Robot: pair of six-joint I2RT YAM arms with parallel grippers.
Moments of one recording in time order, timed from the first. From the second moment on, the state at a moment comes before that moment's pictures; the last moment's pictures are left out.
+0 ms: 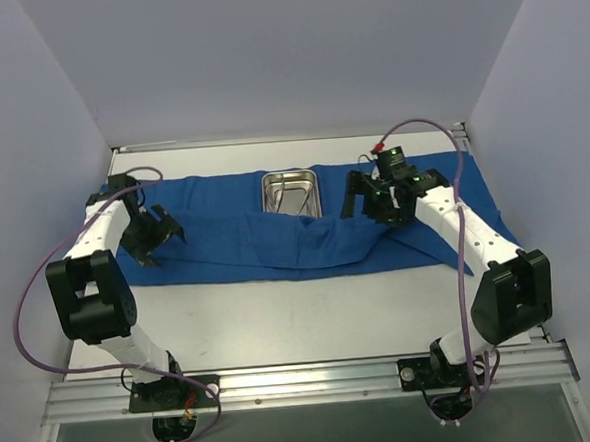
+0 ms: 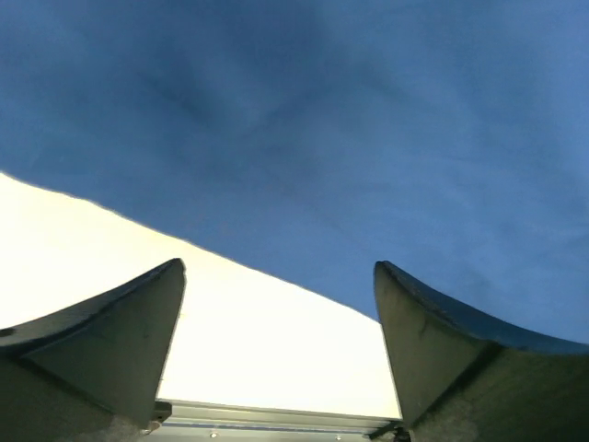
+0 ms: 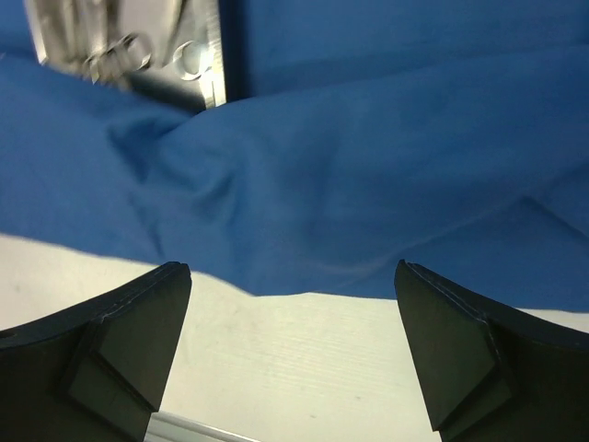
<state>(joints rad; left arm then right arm) 0.13 1.73 1.37 -0.95 0.10 -0.59 0.40 1.51 1.24 -0.68 -0.08 0.47</state>
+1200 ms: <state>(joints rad) 0.31 1.95 1.33 -0.75 0.19 -0.58 0.12 1.52 1.20 -0.73 -0.24 0.46</state>
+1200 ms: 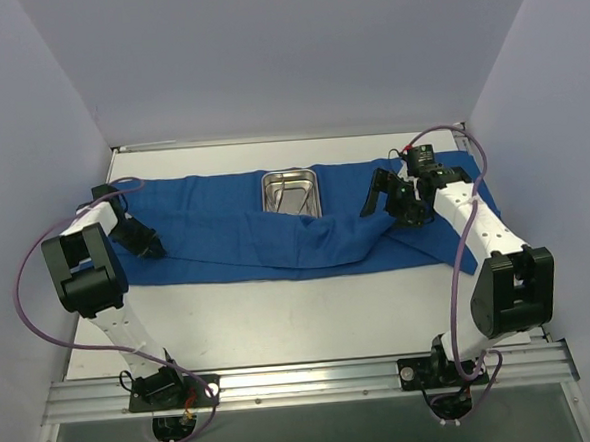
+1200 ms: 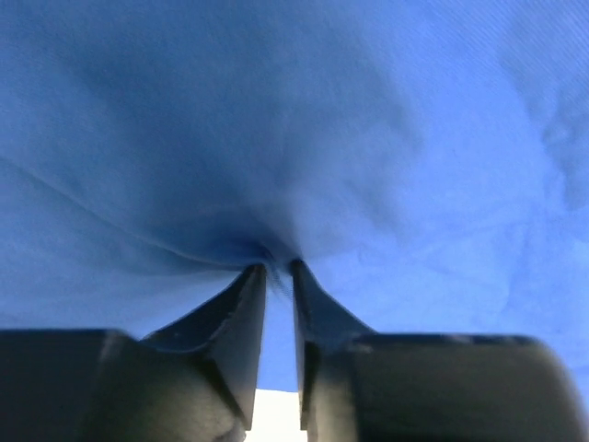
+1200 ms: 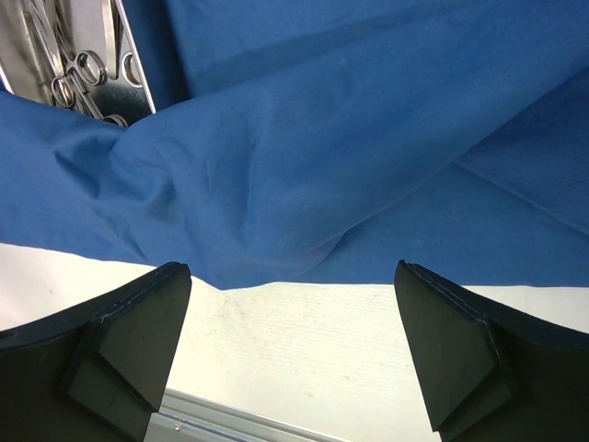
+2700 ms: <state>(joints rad) 0.28 1.91 1.41 -0.82 0.20 -0.42 -0.22 1.68 0.96 -0.62 -0.06 0.93</state>
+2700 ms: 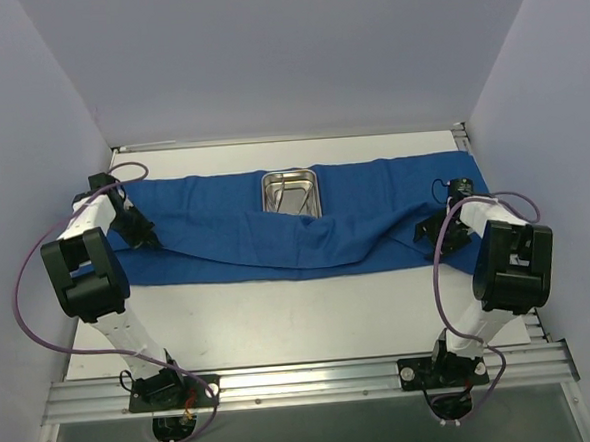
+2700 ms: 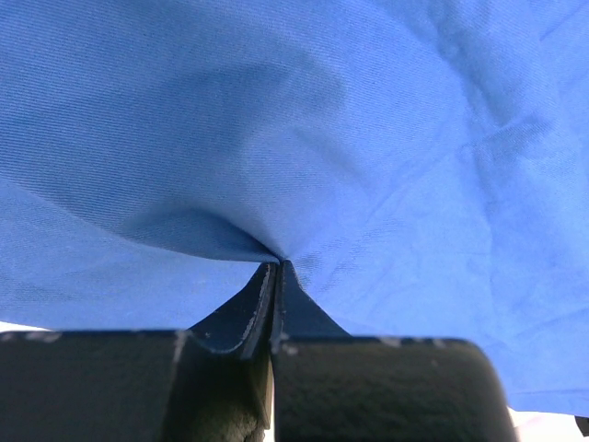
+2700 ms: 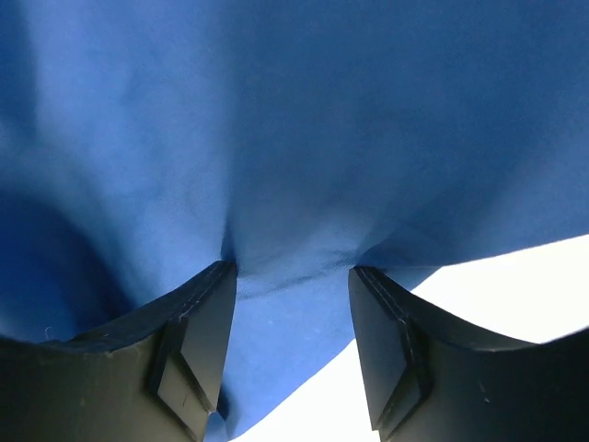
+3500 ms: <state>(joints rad) 0.28 1.82 1.42 -0.85 0.20 -0.41 -0.22 1.75 1.20 -0.76 0.02 0.69</state>
